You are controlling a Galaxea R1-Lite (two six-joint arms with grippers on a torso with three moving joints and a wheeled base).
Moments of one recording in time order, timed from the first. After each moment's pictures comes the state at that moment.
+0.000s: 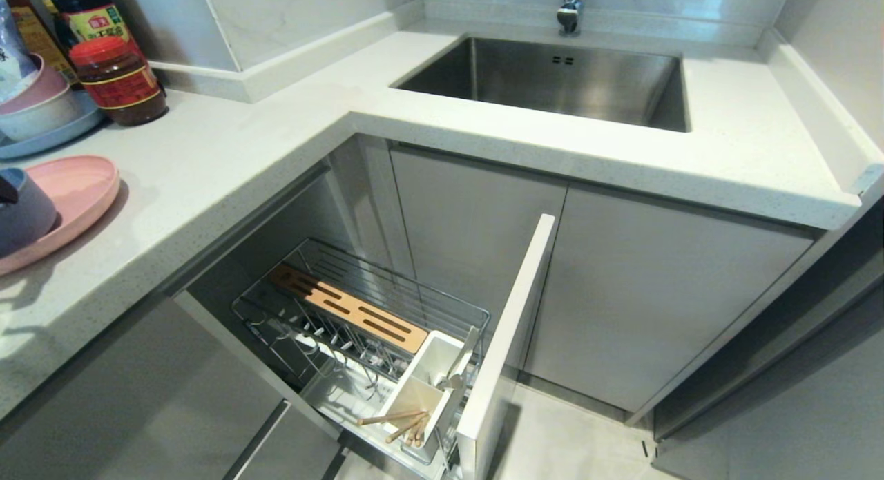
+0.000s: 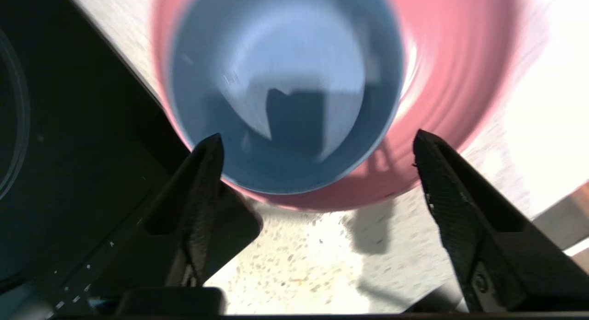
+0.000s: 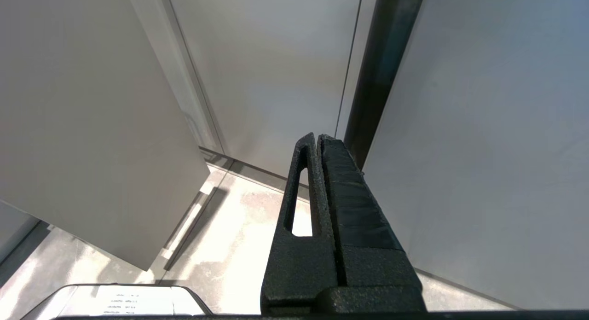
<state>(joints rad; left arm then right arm) 0.31 1.51 -1.96 1.10 0.20 0.01 0.00 0.00 0.00 0.00 0.00 -0.01</state>
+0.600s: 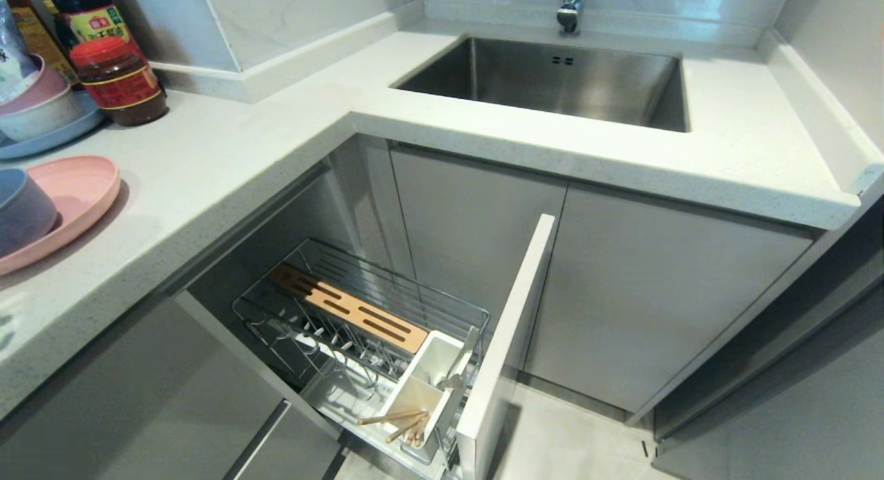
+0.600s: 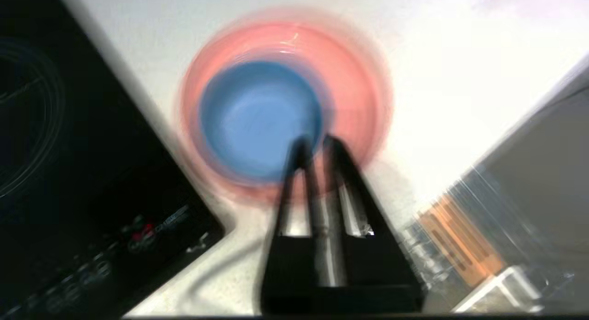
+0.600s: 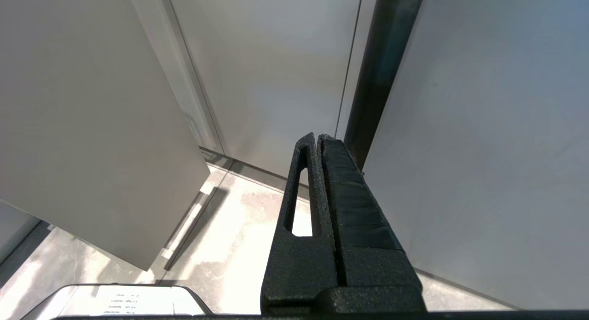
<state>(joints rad) 0.24 1.28 -1.93 0.94 0.20 -0.15 0.00 0.00 0.00 0.00 0.00 -0.01</state>
